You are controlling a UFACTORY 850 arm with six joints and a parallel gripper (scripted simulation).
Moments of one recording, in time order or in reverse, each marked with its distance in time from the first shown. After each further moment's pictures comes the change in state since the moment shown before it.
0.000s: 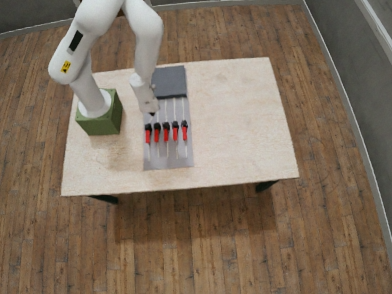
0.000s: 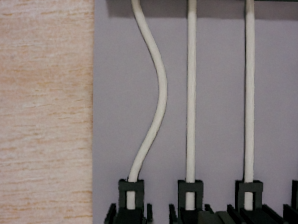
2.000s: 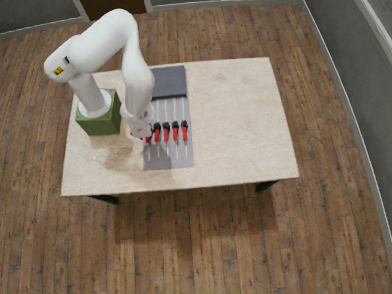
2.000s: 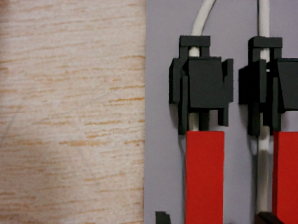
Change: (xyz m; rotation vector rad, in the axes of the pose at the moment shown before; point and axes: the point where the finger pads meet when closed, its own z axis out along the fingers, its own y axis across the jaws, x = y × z) arm -0.122 -0.050 0.047 0.000 0.002 0.001
